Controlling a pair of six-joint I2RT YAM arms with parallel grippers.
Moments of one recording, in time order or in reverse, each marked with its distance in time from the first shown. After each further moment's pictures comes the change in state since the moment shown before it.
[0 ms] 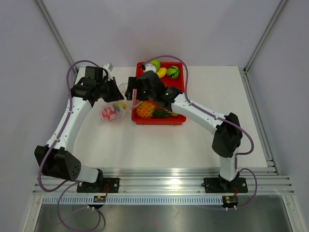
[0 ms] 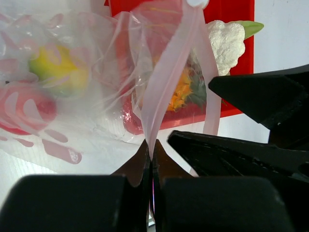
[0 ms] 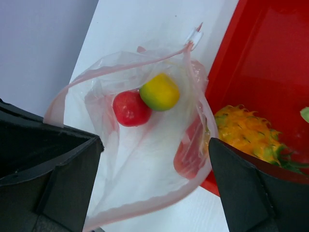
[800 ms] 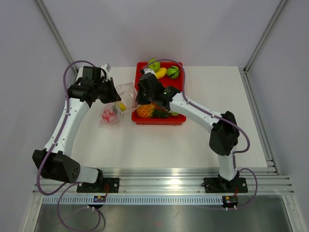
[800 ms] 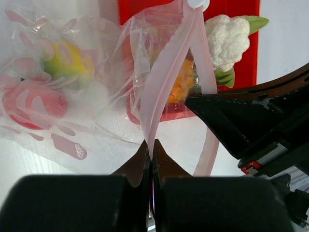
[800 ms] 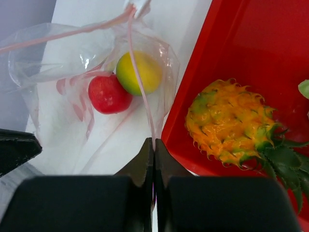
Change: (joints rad) left arm 0.003 -0.032 0.013 -0.056 -0.019 0.001; right arm -0.011 0.013 -0.018 -0.112 -0.030 -0.002
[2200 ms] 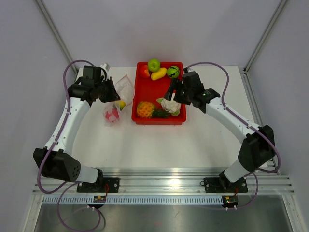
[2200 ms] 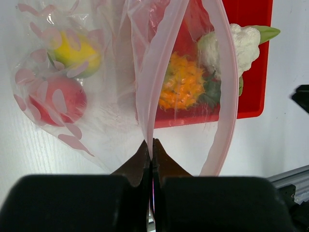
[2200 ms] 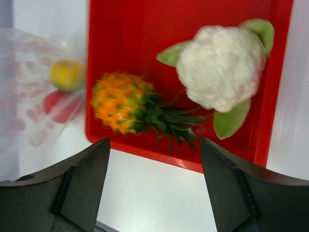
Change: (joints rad) left arm 0.007 0.016 0.014 -0.008 -0.050 -0.008; right arm -0.282 -0.400 -0.421 0.033 -0.083 0.035
